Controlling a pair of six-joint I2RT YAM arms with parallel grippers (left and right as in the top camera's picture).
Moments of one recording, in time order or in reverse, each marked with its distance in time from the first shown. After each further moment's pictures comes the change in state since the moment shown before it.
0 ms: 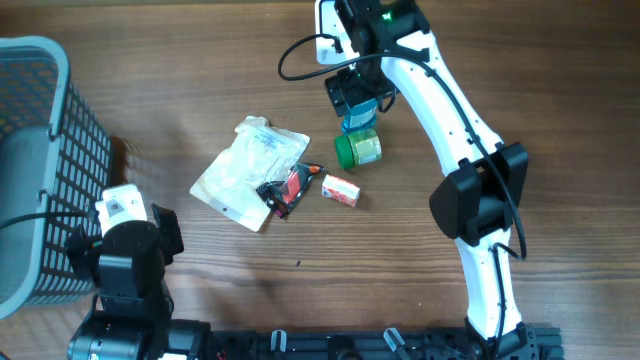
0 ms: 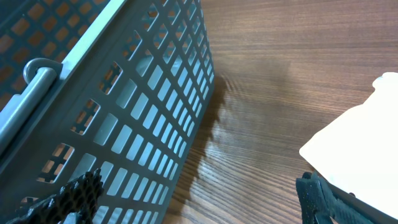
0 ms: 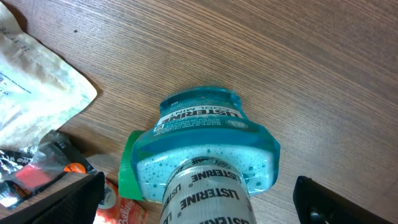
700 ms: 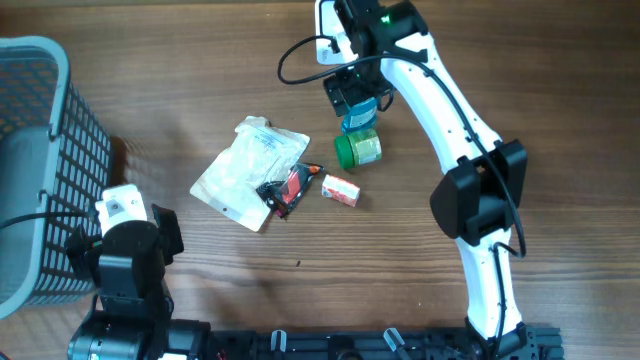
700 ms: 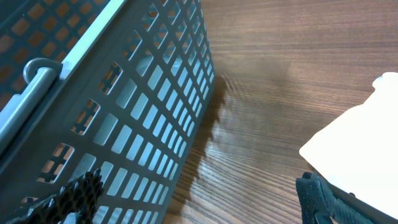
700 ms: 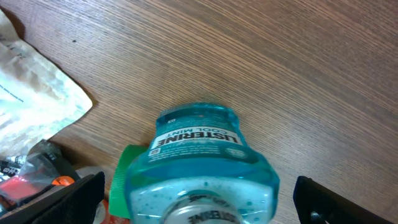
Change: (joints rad) left arm 0.000 0.000 0.000 0.000 0.000 0.000; right arm -0.010 0.000 -0.040 0.076 0.000 -0.053
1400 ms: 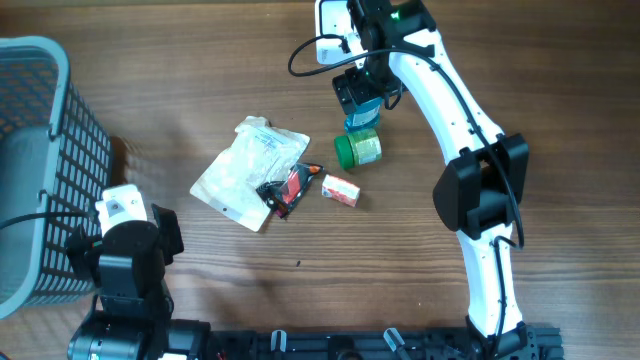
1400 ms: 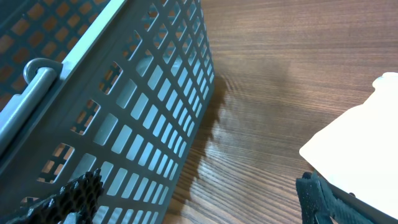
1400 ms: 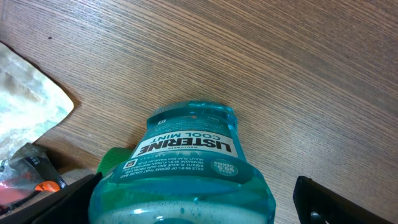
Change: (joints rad) left arm 0.000 0.000 0.000 0.000 0.000 0.000; right arm -0.039 0.033 -0.001 -0.005 -0.038 0.000
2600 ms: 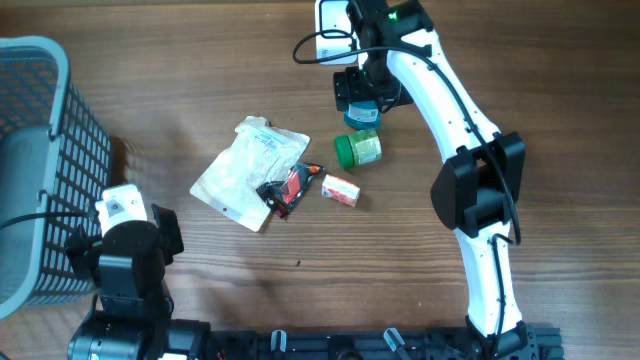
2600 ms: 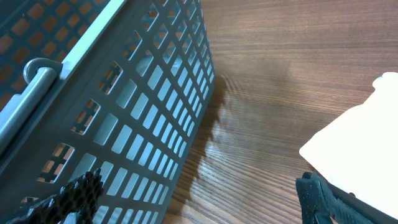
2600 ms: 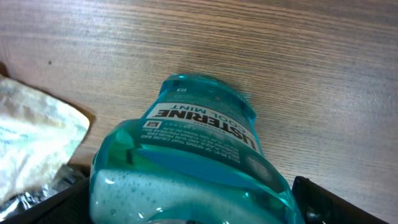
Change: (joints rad) left arm 0.000 0.000 0.000 0.000 0.000 0.000; right arm 0.001 0.023 0.016 -0.048 -0.036 0.303
